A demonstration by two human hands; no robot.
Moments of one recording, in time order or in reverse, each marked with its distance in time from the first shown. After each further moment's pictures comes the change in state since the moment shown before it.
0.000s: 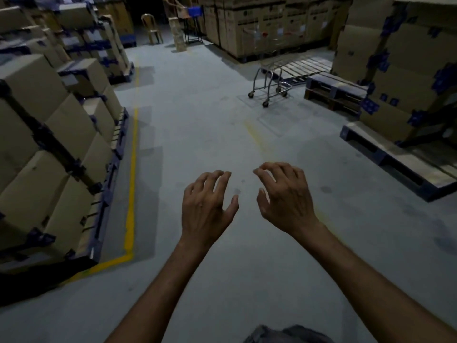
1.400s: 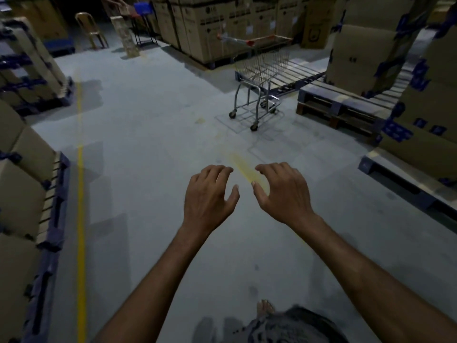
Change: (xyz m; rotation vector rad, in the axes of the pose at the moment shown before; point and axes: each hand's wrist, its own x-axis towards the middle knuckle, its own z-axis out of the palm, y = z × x) left_hand 0.712 -0.334 0.504 -0.173 -0.032 0.217; right_hand 0.661 0.281 0.530 0.020 0.009 0.285
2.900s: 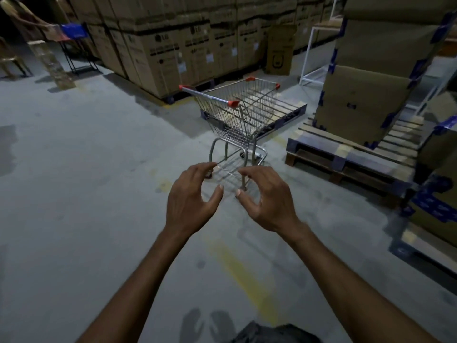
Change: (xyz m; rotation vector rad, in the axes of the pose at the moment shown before) left_hand 0.756 -0.367 0.442 -0.464 0.044 0.041; right_hand 0.748 0.289 0.411 0.226 0.128 0.095
